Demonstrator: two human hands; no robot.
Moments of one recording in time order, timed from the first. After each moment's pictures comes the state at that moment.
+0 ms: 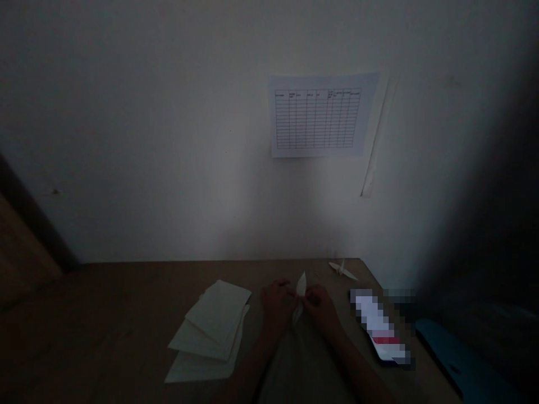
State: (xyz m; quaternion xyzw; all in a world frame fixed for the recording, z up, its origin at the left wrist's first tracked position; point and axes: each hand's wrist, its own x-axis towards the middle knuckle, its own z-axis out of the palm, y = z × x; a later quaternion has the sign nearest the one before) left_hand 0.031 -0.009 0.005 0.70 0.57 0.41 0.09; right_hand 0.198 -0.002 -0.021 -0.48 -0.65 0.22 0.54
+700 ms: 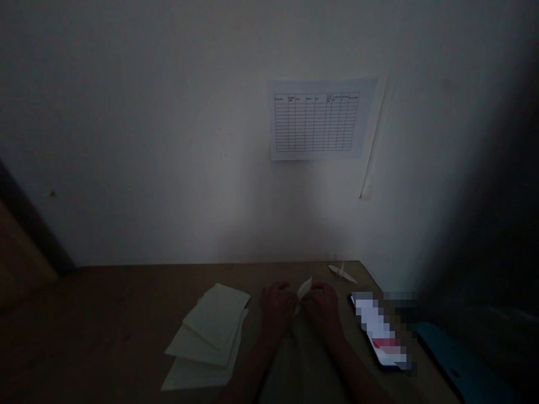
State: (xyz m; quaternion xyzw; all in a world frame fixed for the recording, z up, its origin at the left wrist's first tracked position) left_hand 0.027 -0.005 -0.008 0.74 0.52 0.43 0.01; right_hand 0.205 -0.008 -0.019 -0.50 -0.70 0.01 0.51
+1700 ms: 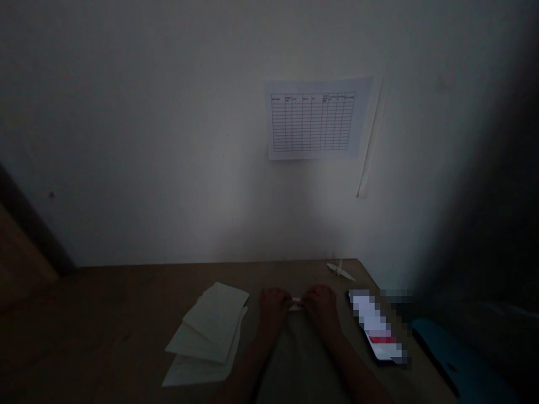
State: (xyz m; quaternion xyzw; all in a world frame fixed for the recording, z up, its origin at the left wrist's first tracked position) left_hand 0.024 -0.004 0.001 0.75 0.58 0.32 0.08; right_hand 0.204 -0.007 -0.015 -0.55 -0.74 0.01 0.38
